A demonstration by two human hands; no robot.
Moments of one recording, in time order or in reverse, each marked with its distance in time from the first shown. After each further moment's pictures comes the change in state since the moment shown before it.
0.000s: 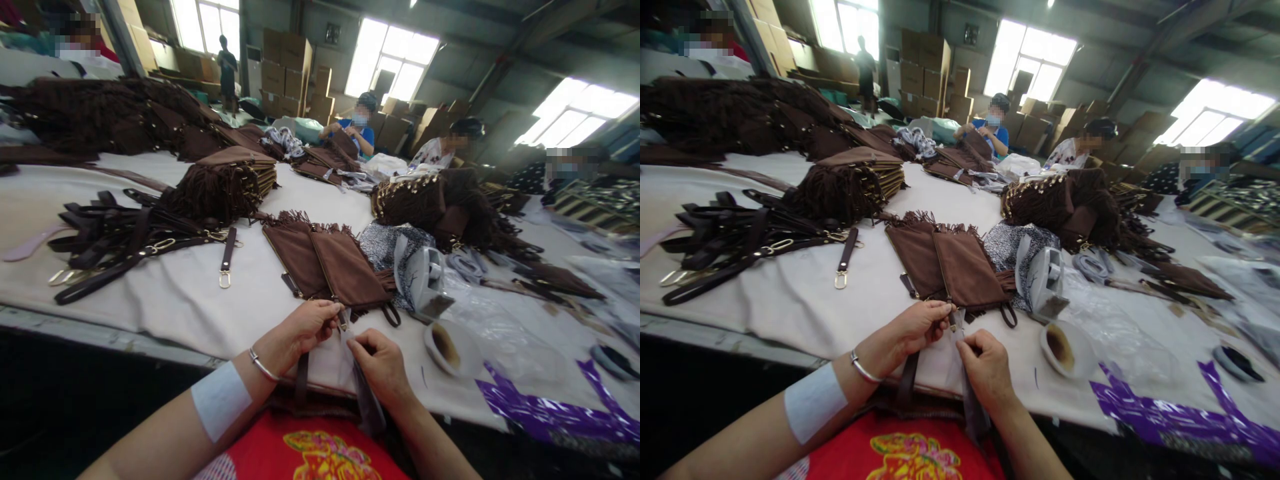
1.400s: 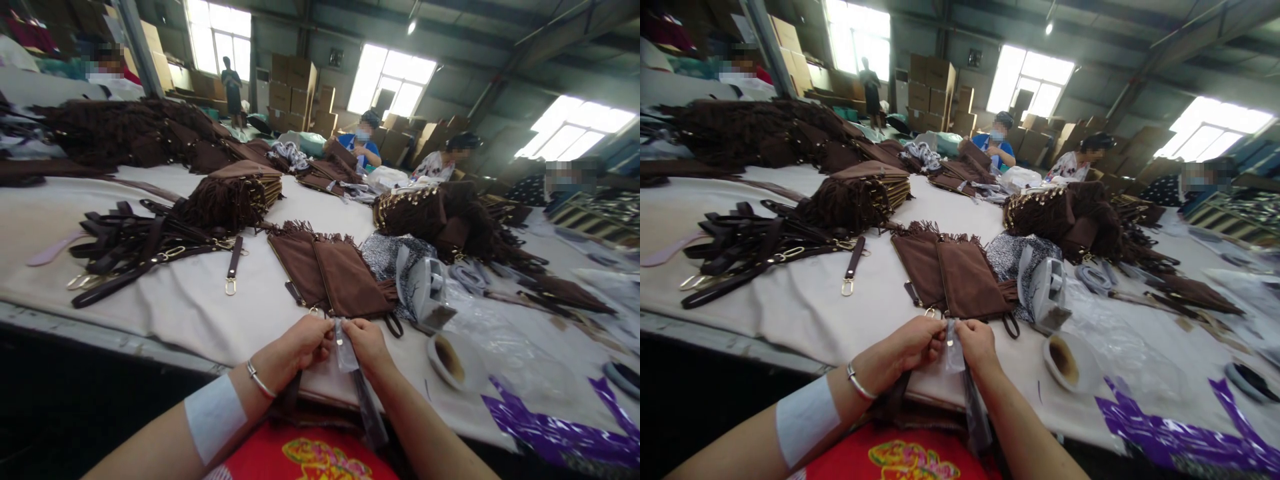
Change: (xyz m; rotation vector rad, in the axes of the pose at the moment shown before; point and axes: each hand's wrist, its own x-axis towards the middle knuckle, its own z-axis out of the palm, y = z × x) left_hand -0.007 -0.007 0.003 0.154 0.140 -0.087; right_hand 0.051 -0.003 0.034 0.311 -0.030 0.328
